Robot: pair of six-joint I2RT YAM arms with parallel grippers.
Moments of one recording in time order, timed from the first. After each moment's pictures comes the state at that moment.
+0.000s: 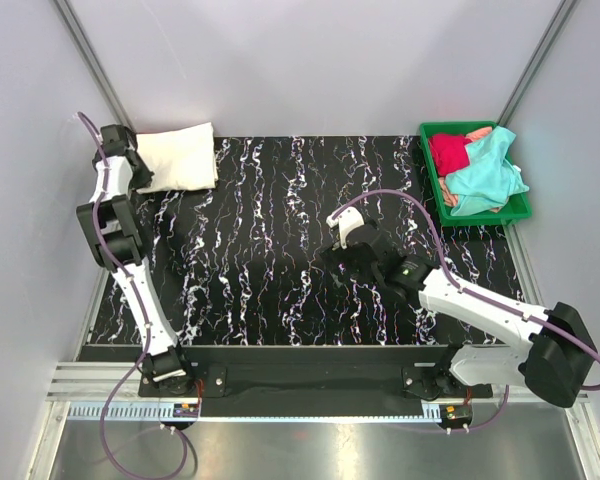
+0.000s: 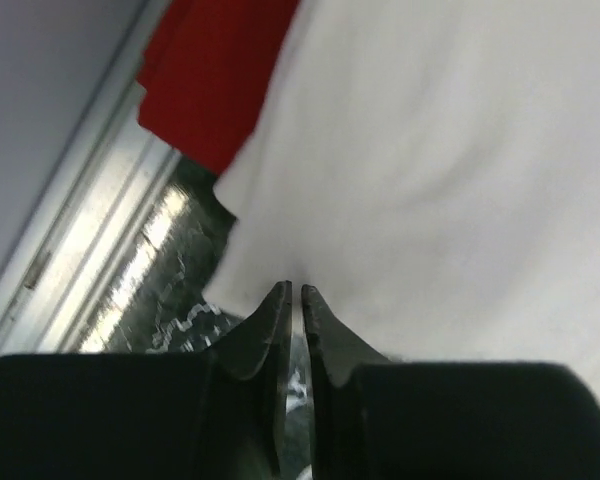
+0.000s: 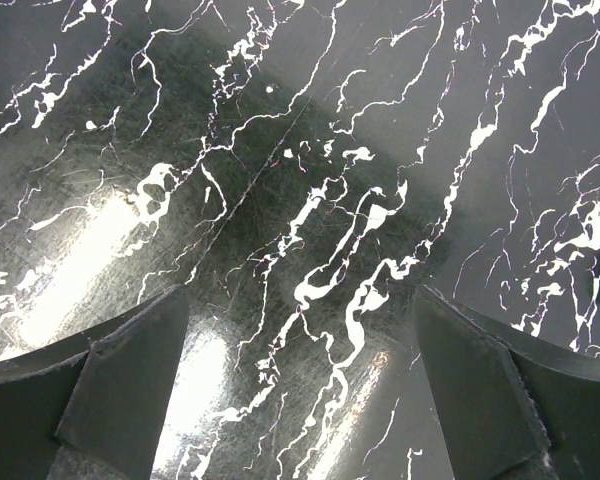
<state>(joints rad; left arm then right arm) 0.34 2.39 2.11 -0.62 -0.01 -0.29 0.86 1.22 0.85 -0.29 0.33 0.06</state>
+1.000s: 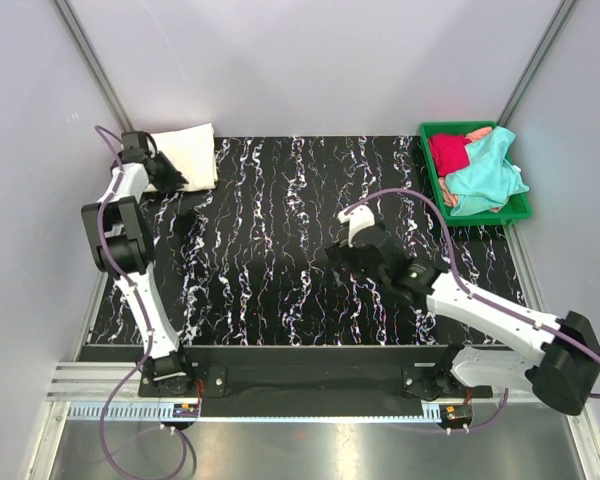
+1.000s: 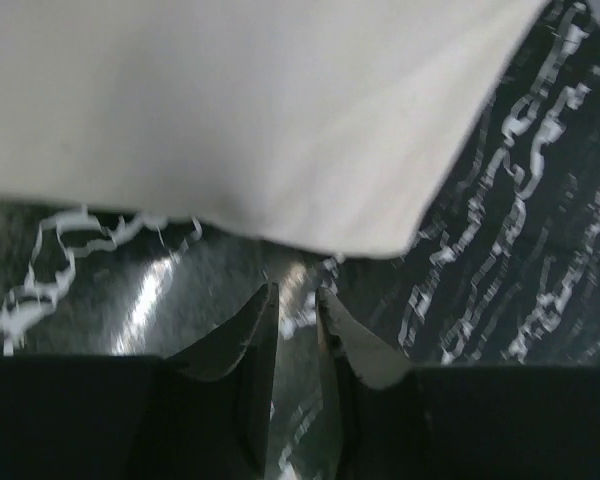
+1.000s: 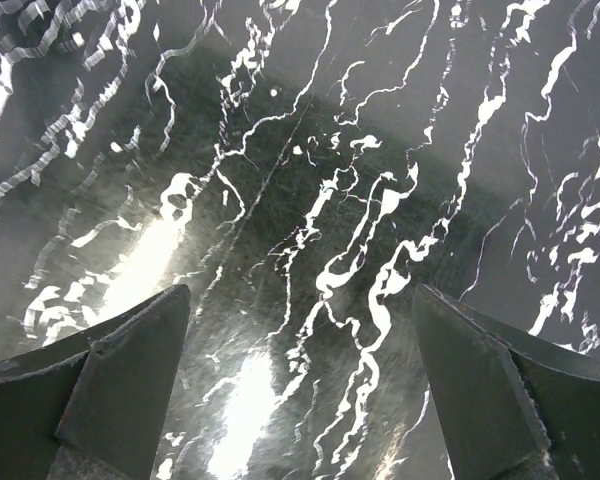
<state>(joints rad) 0.24 2.22 1.81 -0.48 0.28 -0.52 0.86 1.18 0.84 -0.32 0.34 0.19</state>
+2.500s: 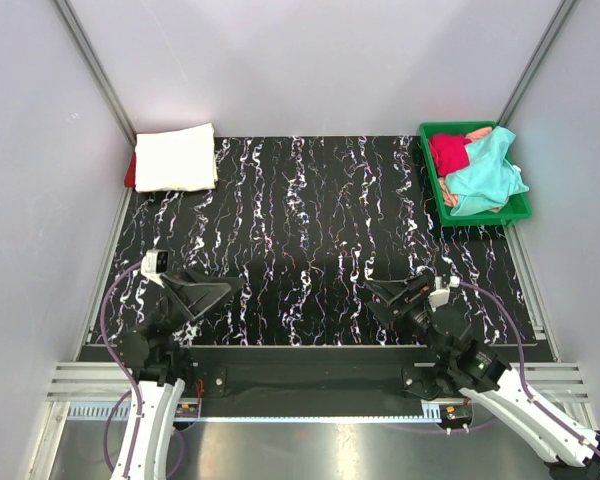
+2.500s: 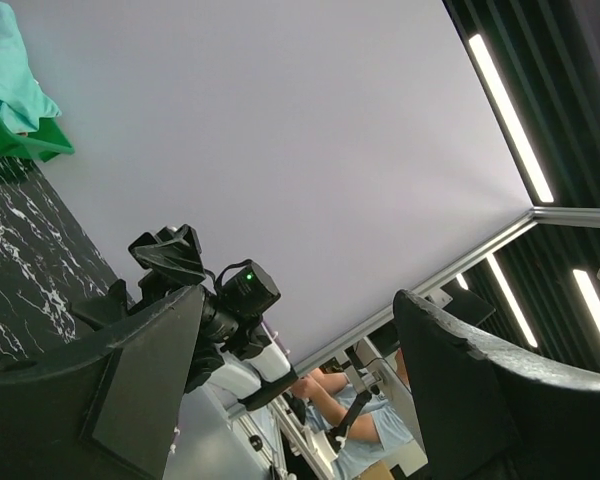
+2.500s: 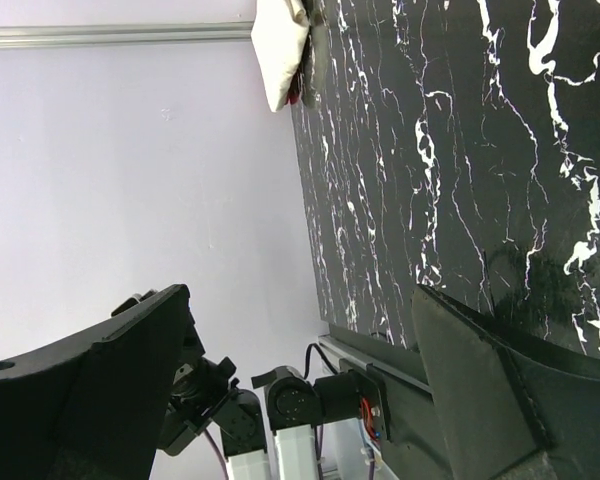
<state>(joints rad) -0.05 0.01 0.04 0.65 0.79 -1.76 0.84 0.02 0.09 -0.27 0.24 1.57</state>
